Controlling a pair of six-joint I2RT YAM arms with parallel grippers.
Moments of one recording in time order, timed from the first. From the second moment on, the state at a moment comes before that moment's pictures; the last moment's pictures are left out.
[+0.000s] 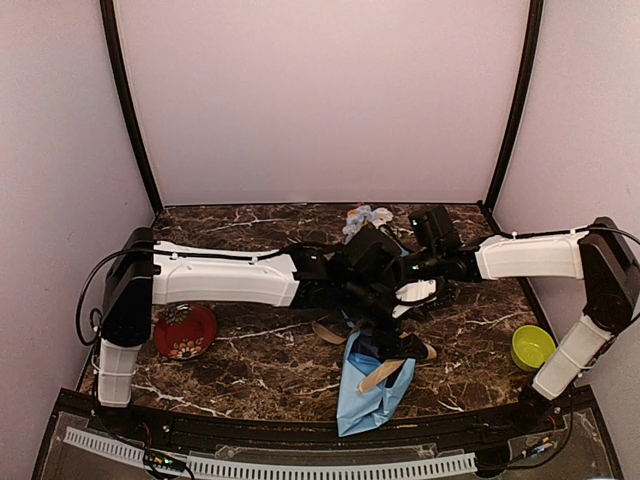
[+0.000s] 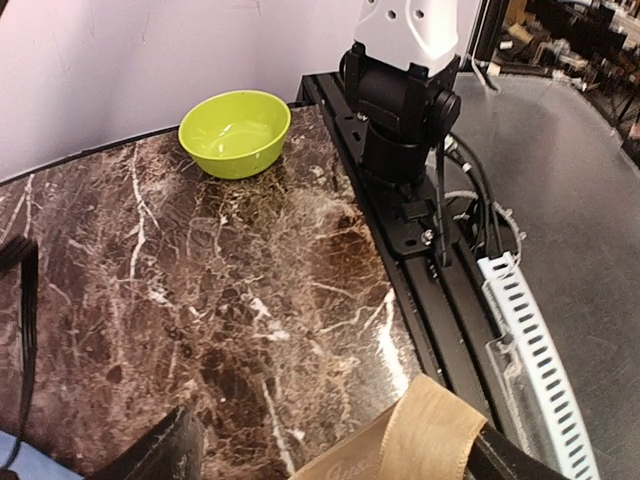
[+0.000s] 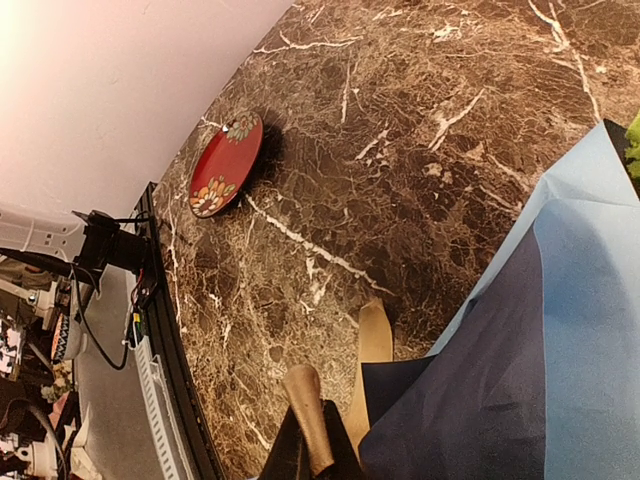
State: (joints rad) left arm -1.17 2.11 1.73 -0.27 0.52 0.35; right arm 0.65 1.60 0.95 -0.04 -0.70 0.33
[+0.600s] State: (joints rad) left arm -1.18 1.91 1.59 -0.23 0.39 0.45; right arm 0.65 1.60 0.95 -0.06 -0.71 0.31
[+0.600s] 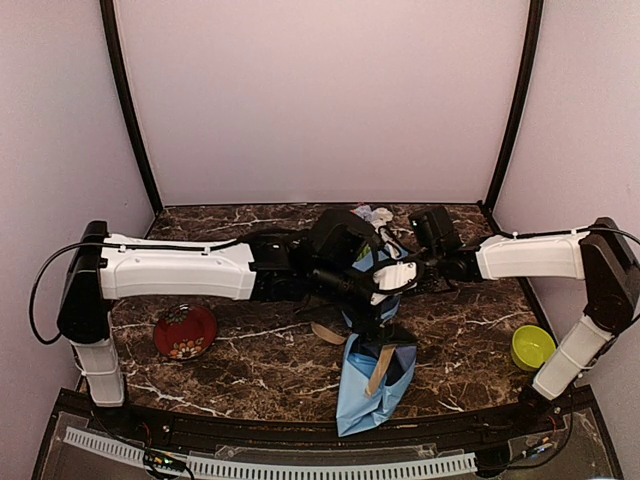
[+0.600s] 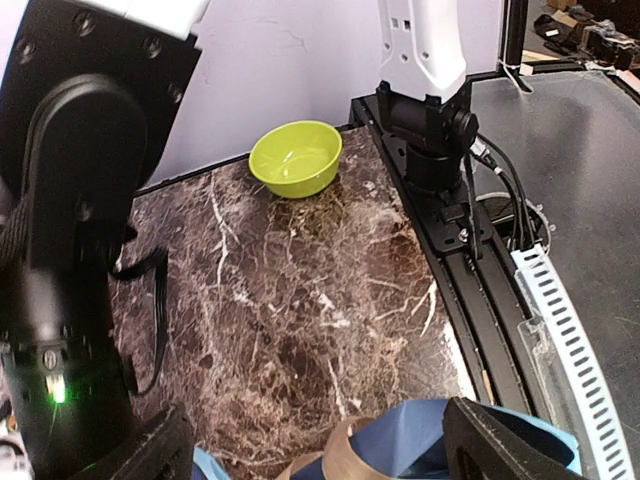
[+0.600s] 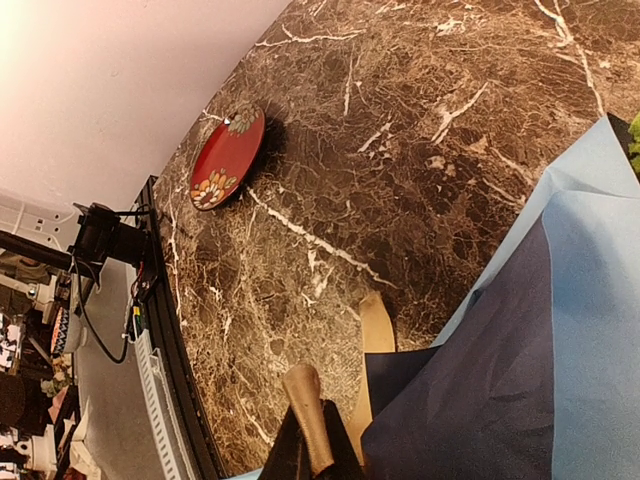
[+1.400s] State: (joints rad) left arm -0.93 1.82 0.98 0.52 0.41 -0.01; right arm 0.67 1.56 0.90 0.04 -0.70 0.38
